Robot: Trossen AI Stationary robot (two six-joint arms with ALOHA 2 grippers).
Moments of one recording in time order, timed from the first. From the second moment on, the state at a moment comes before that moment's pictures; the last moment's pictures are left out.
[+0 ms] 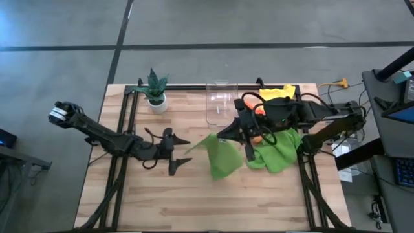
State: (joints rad) left arm -0.37 1.12 0.57 0.27 -0.51 -0.25; right arm 0.21 1.45 1.70 -0.50 0.04 0.09
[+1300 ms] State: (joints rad) left arm -0.32 1.31 0.60 0.38 -0.28 -0.47; right arm 0.18 1.45 1.75 -0.57 0.27 0.17
